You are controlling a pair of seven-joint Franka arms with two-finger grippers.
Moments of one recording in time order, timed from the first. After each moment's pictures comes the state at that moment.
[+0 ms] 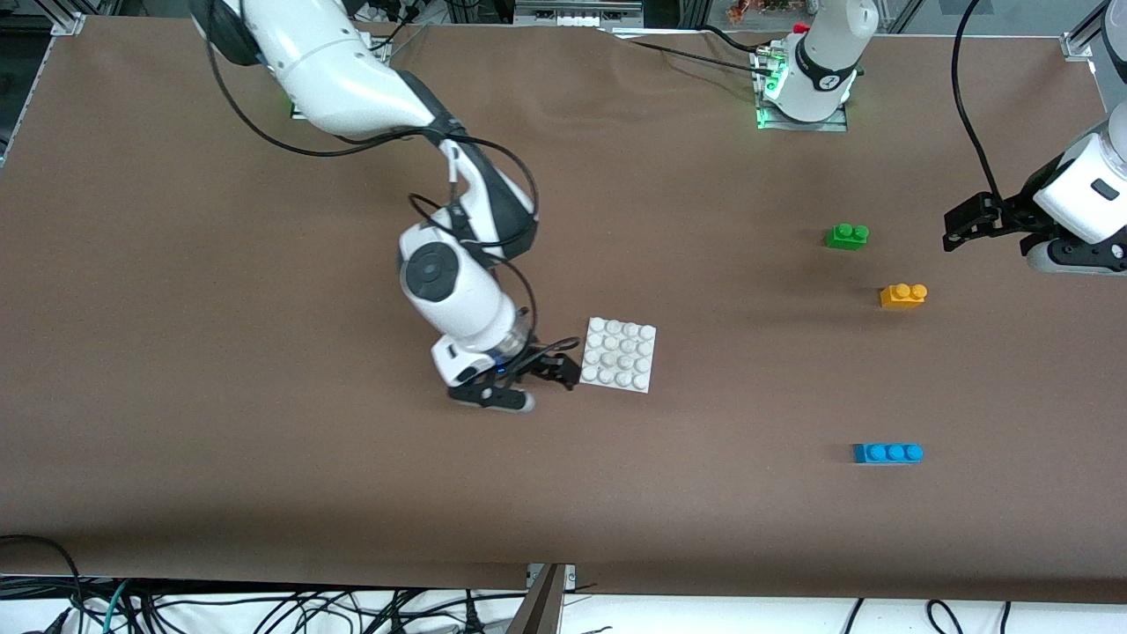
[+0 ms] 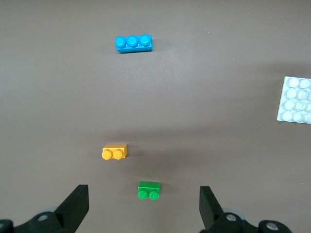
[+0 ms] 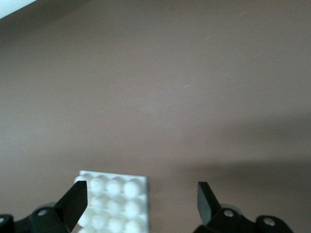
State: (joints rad) left arm -0.01 0.04 0.00 -1.65 0.02 1.64 0.03; right arm 0.51 0.85 0.05 -1.16 0.18 2.28 0.63
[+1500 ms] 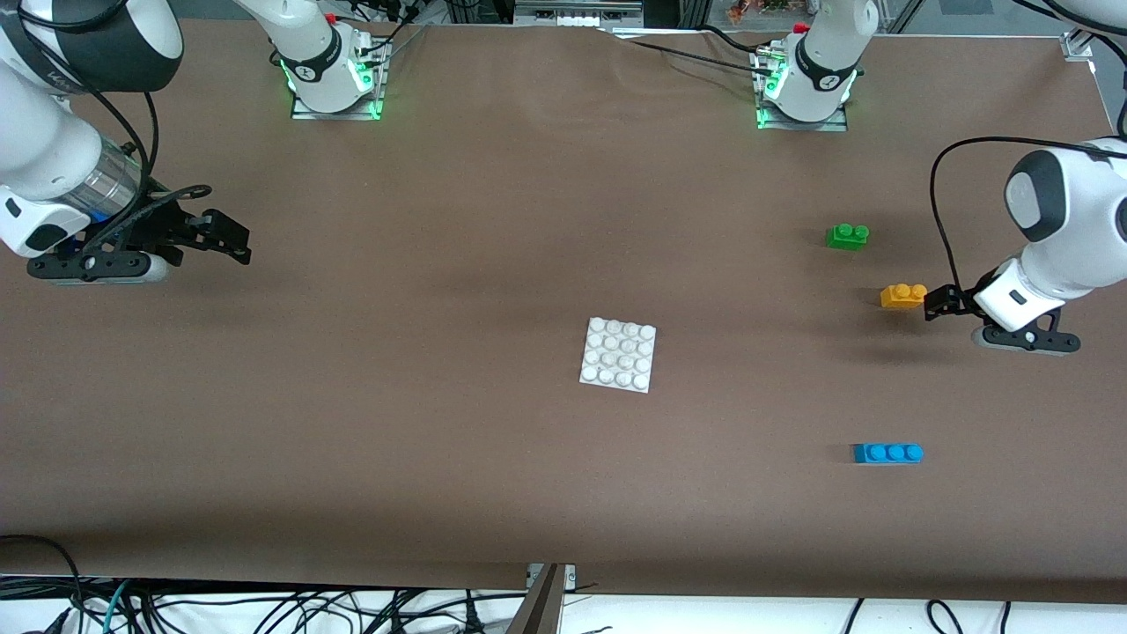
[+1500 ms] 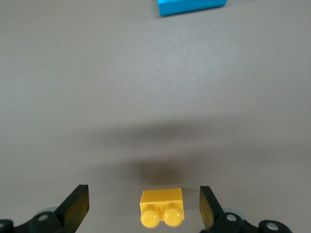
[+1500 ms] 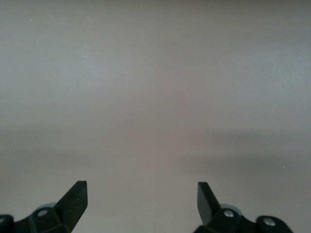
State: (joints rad) left arm 0.21 0.24 0.01 -2.12 0.07 2.37 0.27; right arm 0.08 0.04 0.03 -1.75 0.04 1.82 0.09
